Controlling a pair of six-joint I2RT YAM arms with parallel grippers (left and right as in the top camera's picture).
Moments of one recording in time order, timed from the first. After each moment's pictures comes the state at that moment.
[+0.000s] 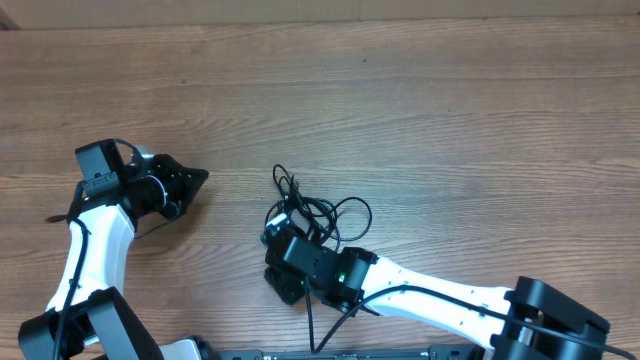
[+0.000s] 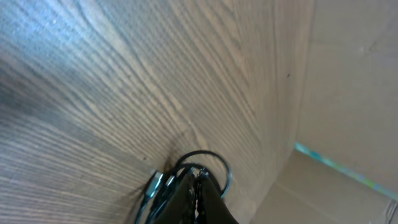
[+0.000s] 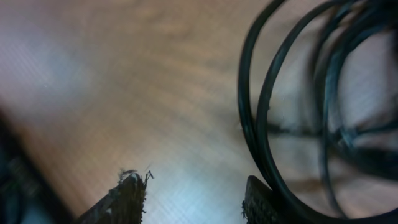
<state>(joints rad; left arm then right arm) 0.36 1.49 0.85 -0.45 0.73 -0.81 1.13 1.65 0.97 -0.30 -0.01 0.52</state>
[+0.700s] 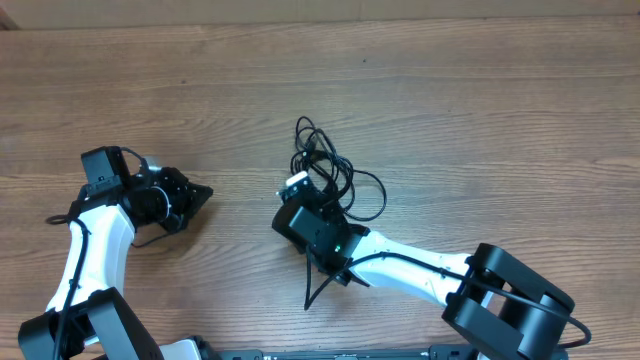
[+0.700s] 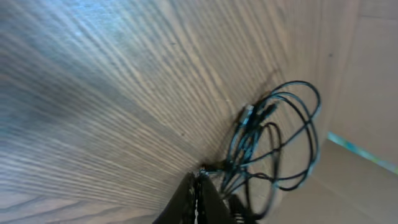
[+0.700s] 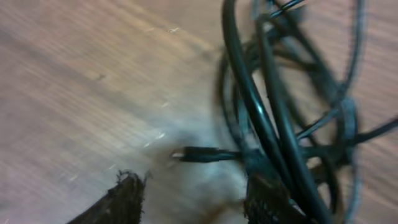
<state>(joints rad) 0.36 1.49 0.85 -0.61 0.68 -0.68 1.00 1.81 0.98 -0.14 0.44 0.36</state>
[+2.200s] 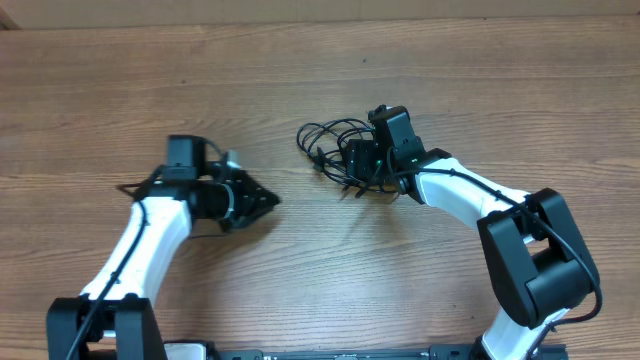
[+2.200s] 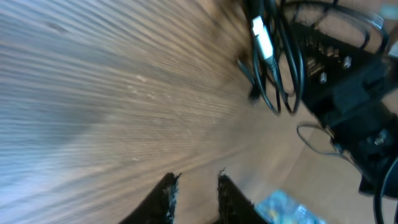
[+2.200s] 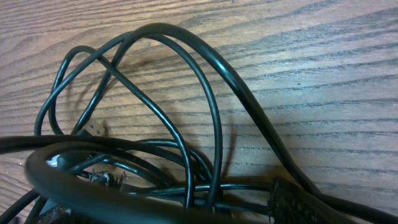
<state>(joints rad) -0.04 1.49 0.85 -0.61 0.73 -0.64 0.43 1.88 1.06 -0.12 -0.09 0.46</state>
